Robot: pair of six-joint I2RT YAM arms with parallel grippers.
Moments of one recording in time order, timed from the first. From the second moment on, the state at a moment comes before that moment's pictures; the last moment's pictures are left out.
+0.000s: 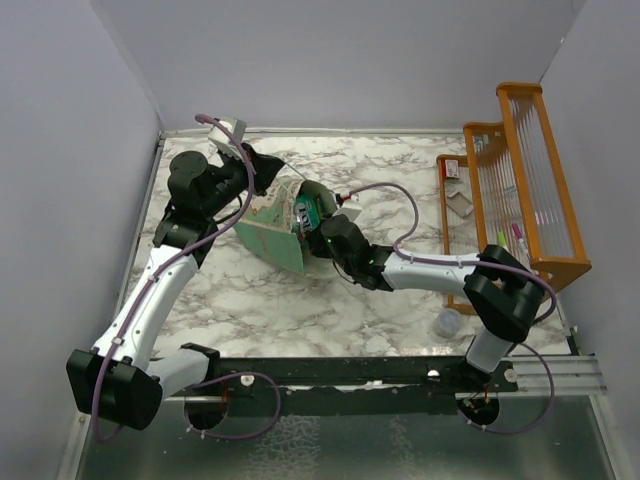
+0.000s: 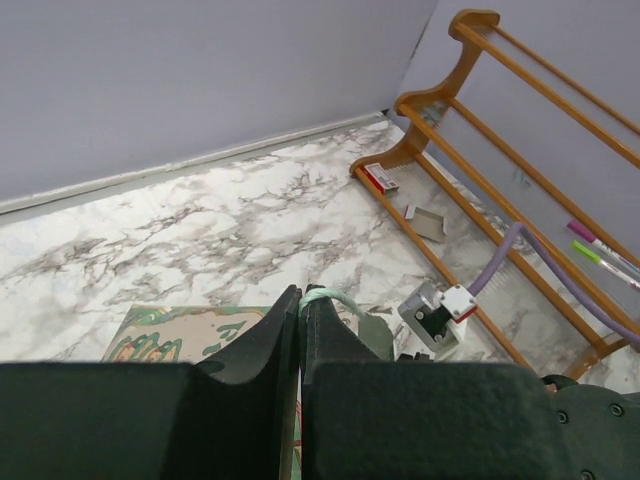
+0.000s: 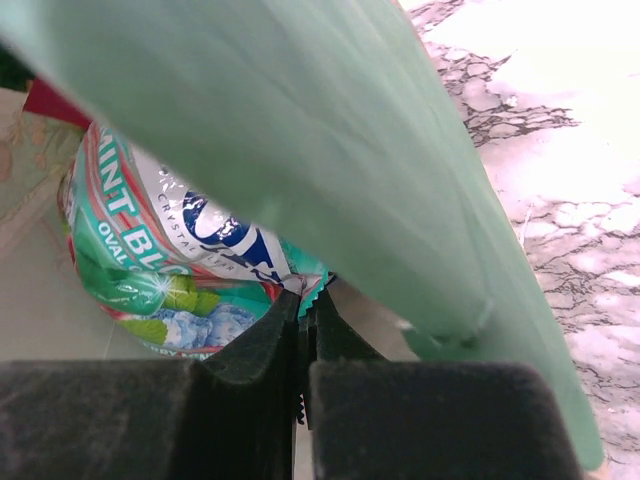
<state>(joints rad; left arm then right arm) -0.27 1.13 1.07 0.07 0.44 -0.30 0.96 1.72 1.00 0.27 0.44 0.81</state>
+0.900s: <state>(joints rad) -0.27 1.09 1.04 0.05 0.27 -0.28 0.96 1.17 0.95 0.18 0.39 0.40</state>
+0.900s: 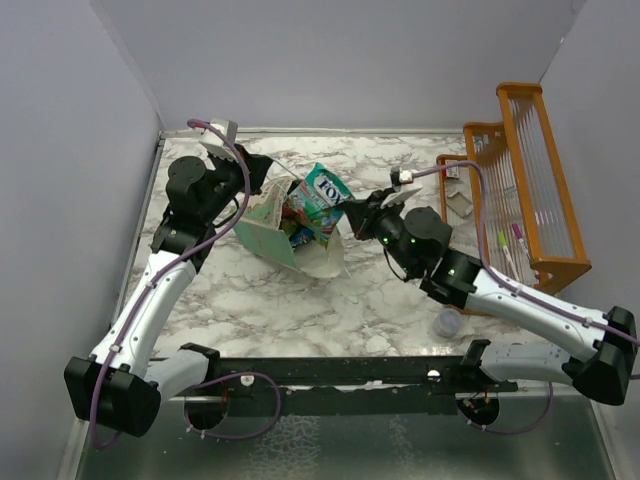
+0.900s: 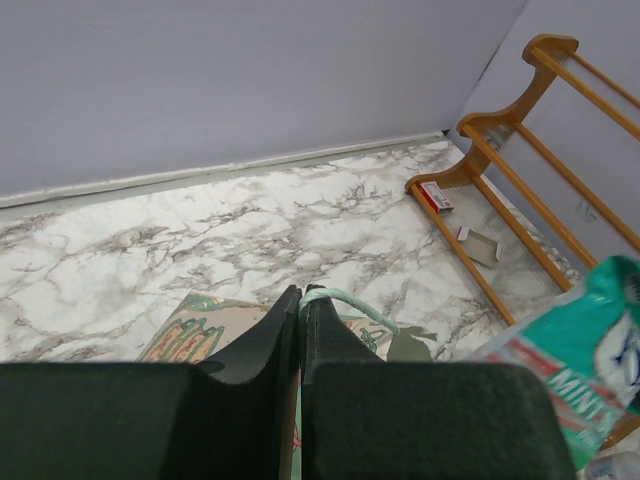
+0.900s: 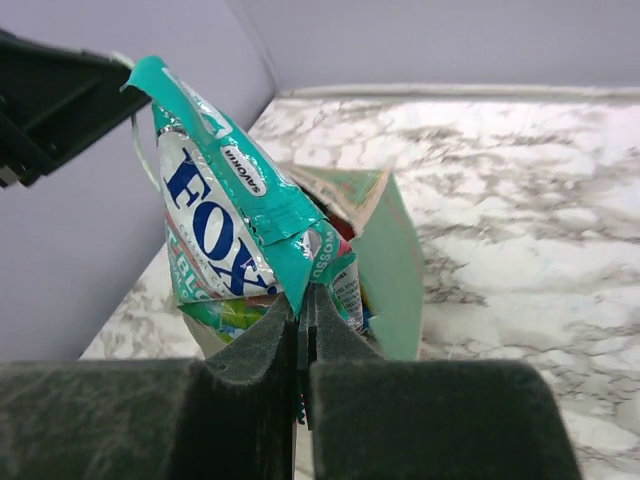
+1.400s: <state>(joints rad) -0.27 1.09 1.04 0.05 0.26 -0.28 0.96 0.96 0.81 0.36 0.91 0.09</state>
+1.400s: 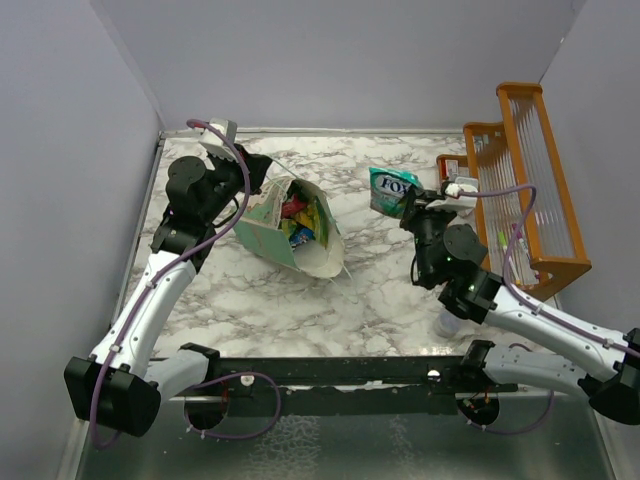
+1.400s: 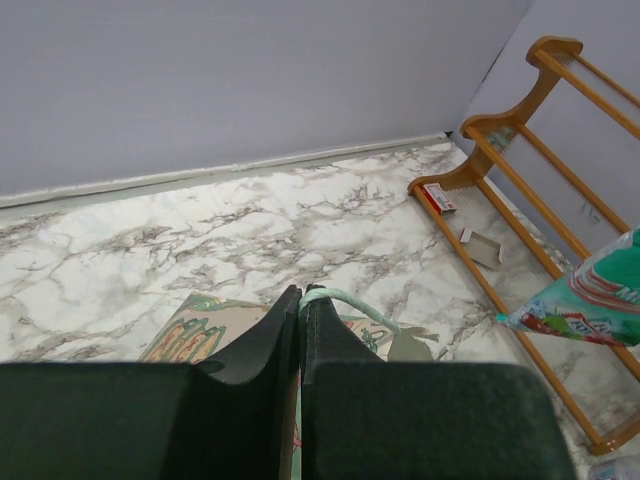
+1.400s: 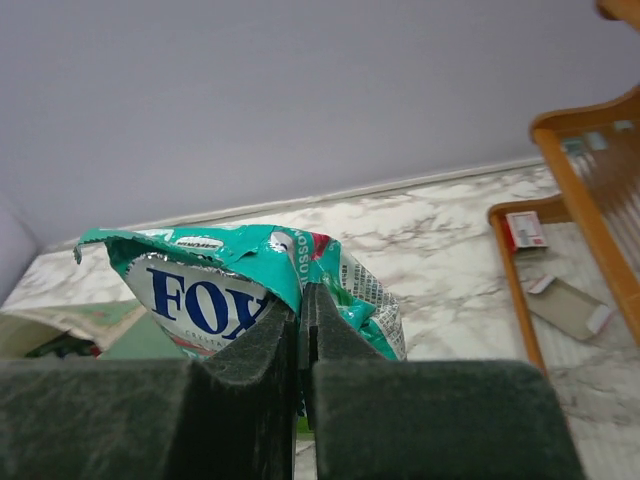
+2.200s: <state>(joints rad) -0.27 1.09 1.04 0.05 0.25 -0.28 0.48 1.62 1.12 0.09 0.38 0.53</state>
